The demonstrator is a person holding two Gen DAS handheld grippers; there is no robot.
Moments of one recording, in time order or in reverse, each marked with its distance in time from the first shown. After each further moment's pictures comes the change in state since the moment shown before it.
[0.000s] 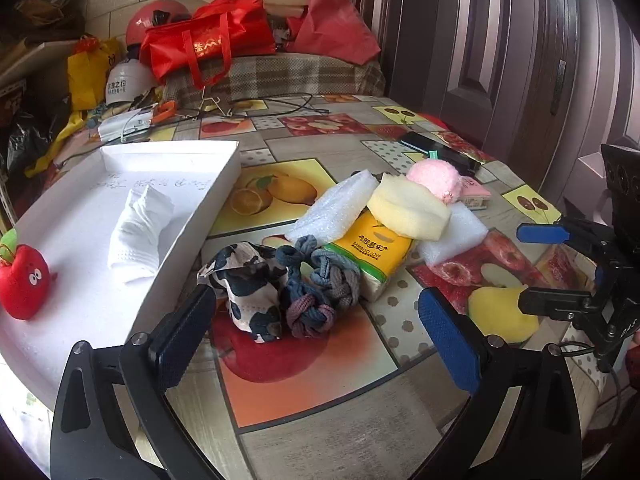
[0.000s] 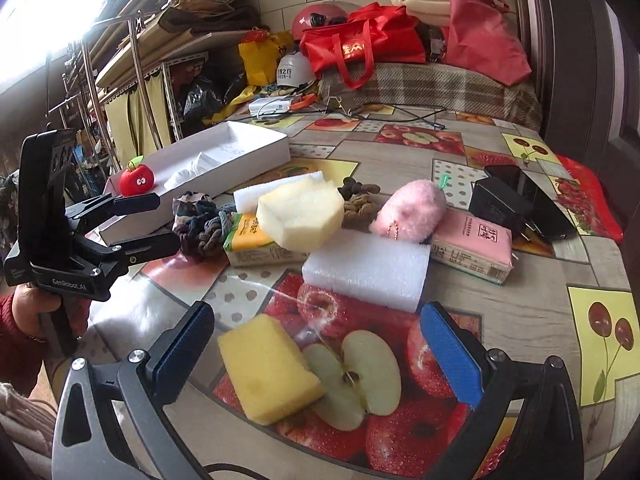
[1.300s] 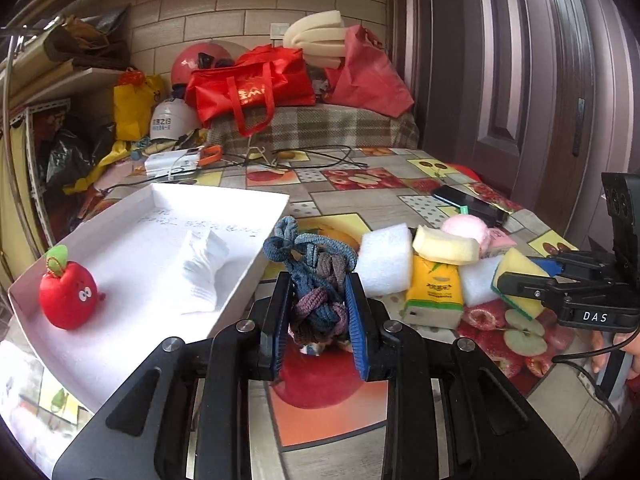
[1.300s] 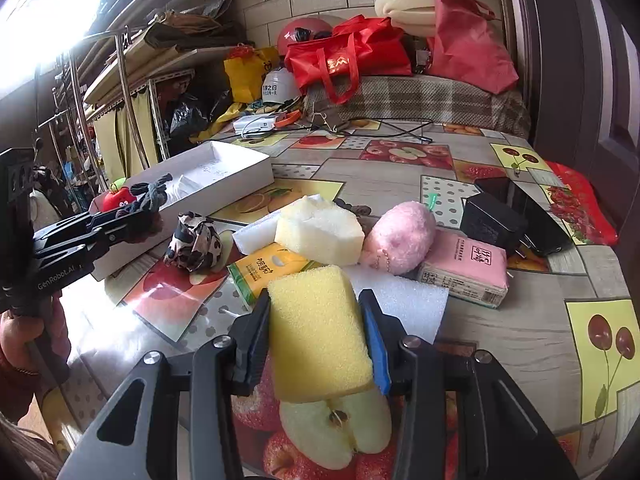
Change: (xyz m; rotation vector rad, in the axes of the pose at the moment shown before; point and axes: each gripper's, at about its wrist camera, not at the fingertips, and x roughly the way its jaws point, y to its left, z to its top) left arm -0.033 0.020 0.002 -0.047 -0.209 0.162; right arm 0.008 -0.003 0.020 0.043 -0.108 -0.063
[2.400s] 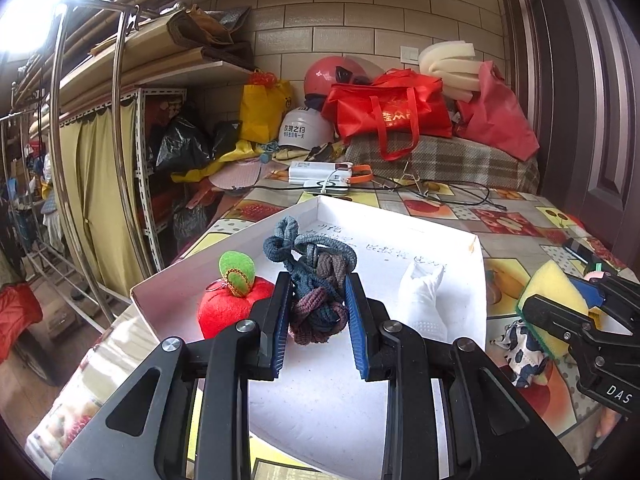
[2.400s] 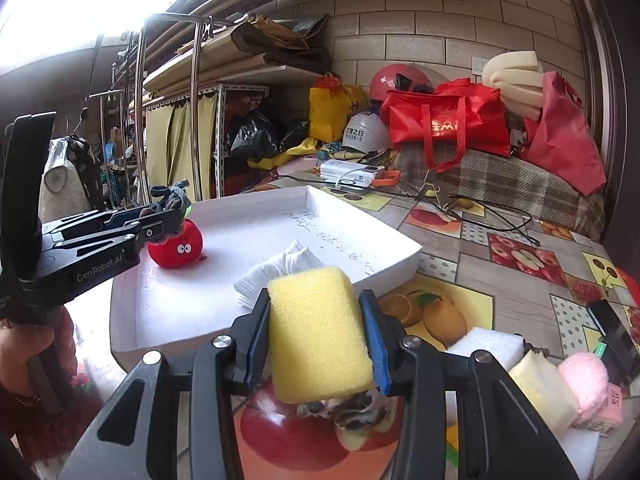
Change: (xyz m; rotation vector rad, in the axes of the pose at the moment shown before) left arm -0.009 0.128 -0.004 -0.149 -0.074 0.340; right arm 0.073 0.141 0.051 -0.205 -0.193 0.117
